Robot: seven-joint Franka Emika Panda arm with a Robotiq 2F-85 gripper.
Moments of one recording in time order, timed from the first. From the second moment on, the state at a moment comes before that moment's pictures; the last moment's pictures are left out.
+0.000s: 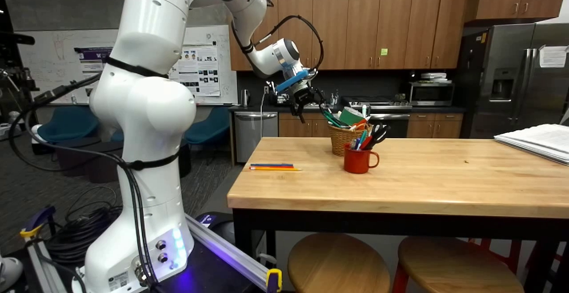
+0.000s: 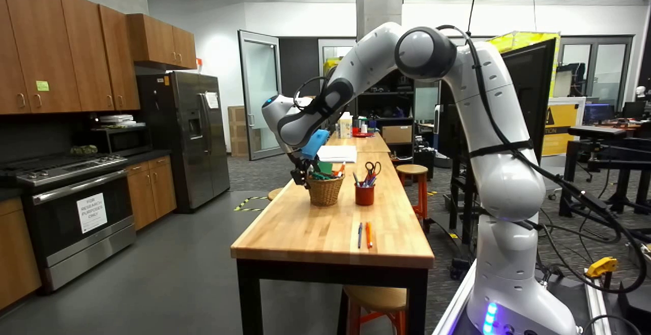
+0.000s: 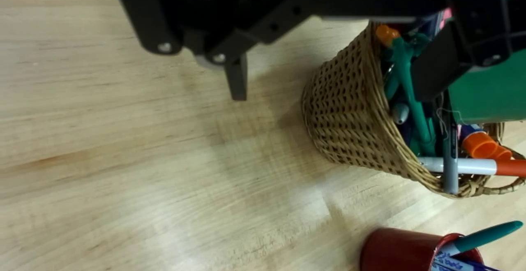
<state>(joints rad) 0.10 0.31 0.02 -1.80 -0.56 1.96 0.16</state>
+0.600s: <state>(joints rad) 0.11 0.31 0.02 -1.79 -0.56 1.97 0.13</state>
